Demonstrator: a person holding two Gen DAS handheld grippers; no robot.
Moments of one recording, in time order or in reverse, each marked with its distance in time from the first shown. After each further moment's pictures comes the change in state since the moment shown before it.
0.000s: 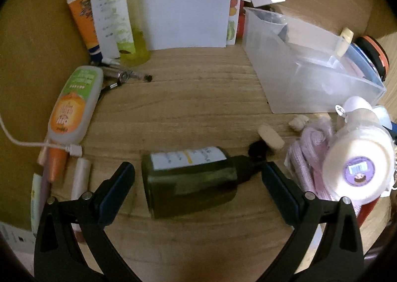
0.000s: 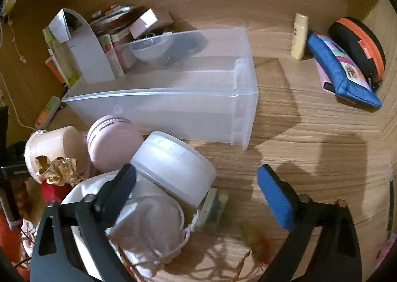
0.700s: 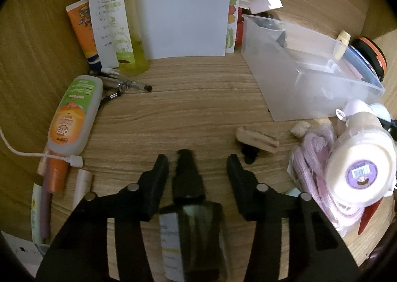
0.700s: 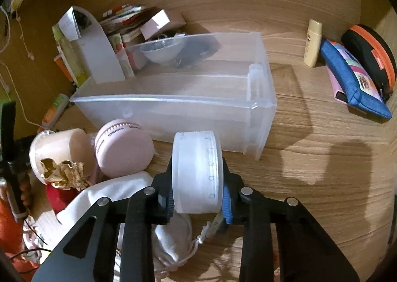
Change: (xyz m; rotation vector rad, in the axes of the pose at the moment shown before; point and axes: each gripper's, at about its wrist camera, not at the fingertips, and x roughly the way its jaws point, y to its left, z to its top) left arm 0.003 0.003 0.004 0.023 -0.054 -0.004; right arm 0.000 0.008 0.003 -0.025 -0.019 0.044
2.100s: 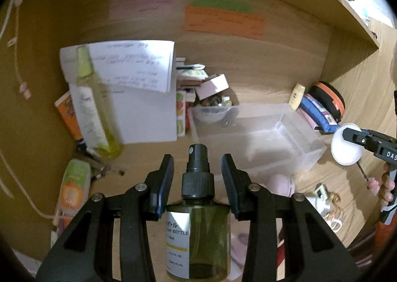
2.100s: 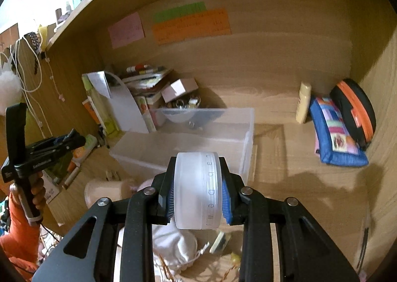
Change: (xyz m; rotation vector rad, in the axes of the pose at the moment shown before) left arm -0.091 -0.046 0.069 0.037 -0.255 -0.151; right arm -0.096 -0.001 0.057 -0.028 -0.208 0.071
